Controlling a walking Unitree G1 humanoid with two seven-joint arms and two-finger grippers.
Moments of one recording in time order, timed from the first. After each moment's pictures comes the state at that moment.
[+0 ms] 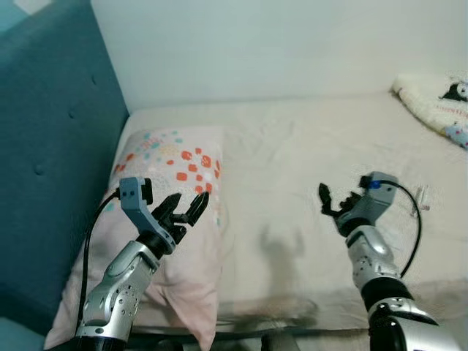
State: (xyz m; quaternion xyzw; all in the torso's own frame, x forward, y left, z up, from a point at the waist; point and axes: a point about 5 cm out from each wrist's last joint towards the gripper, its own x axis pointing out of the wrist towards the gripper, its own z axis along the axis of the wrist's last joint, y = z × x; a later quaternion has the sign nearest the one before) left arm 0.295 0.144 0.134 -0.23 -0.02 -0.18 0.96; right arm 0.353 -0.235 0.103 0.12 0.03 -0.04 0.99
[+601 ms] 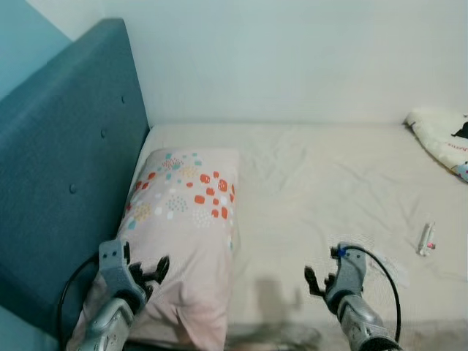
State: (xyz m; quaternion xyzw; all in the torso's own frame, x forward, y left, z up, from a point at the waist) left arm 0.245 0.202 -0.008 -0.17 0.19 0.01 0.97; right arm 0.259 -0.234 -0.024 0.06 0.29 -0.07 0.95
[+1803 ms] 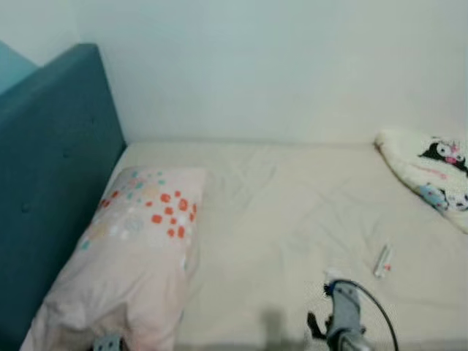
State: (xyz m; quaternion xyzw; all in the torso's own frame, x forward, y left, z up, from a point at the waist) left arm 0.142 0.206 -0.095 -0.14 0.45 0.07 0.88; right arm 0.240 -0.238 -0.039 0.01 0.35 -0.09 0.93
